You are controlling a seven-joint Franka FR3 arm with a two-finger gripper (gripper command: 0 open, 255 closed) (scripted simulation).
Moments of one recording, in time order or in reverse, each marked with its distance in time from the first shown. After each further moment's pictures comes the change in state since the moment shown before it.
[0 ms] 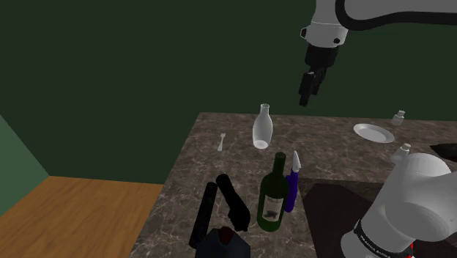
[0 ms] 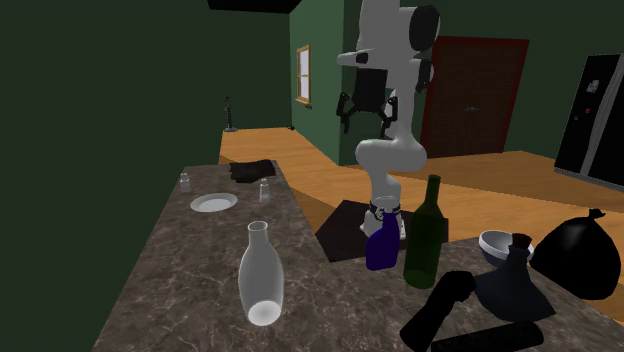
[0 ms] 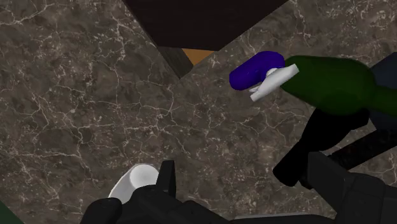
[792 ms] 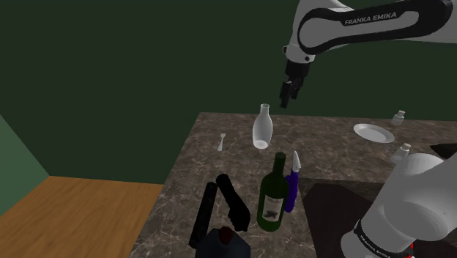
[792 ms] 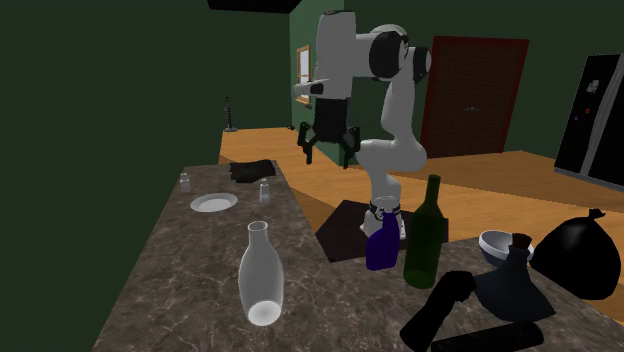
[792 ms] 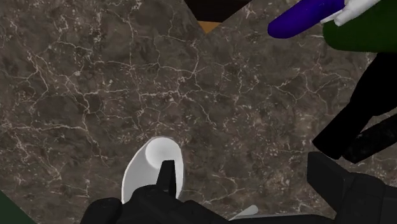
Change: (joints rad) arm -0.020 0.265 -0.131 0.016 -0.021 0.279 -0.119
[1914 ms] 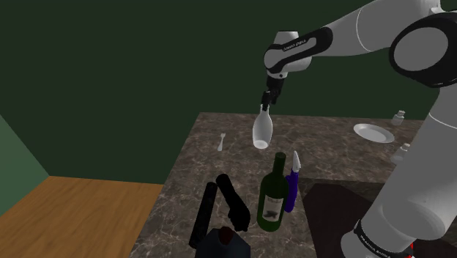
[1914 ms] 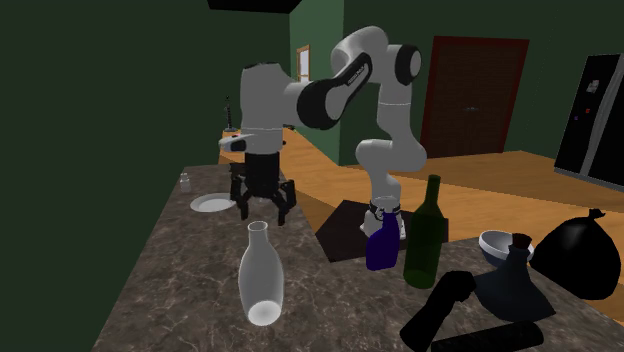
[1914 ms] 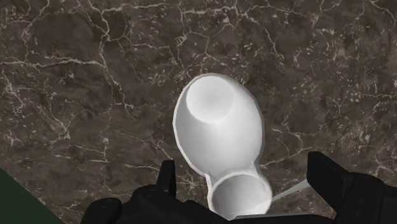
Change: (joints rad) arm -0.025 0.548 -0.153 0.276 0.173 0.289 -0.253
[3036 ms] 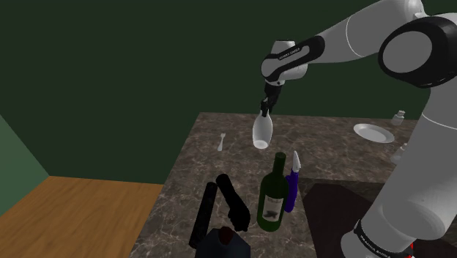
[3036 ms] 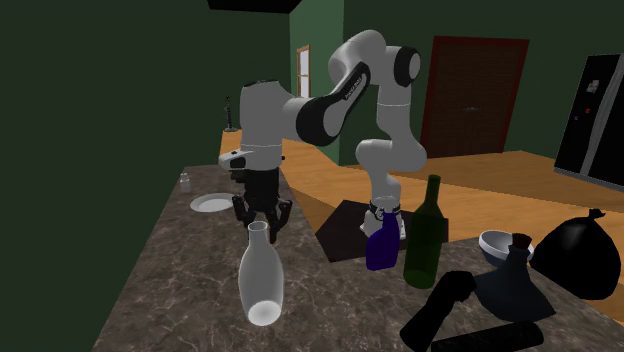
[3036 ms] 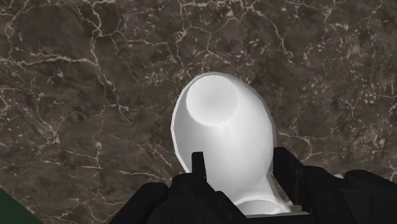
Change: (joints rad) arm -0.001 0.048 0.003 -0.029 0.023 0.076 -0.014
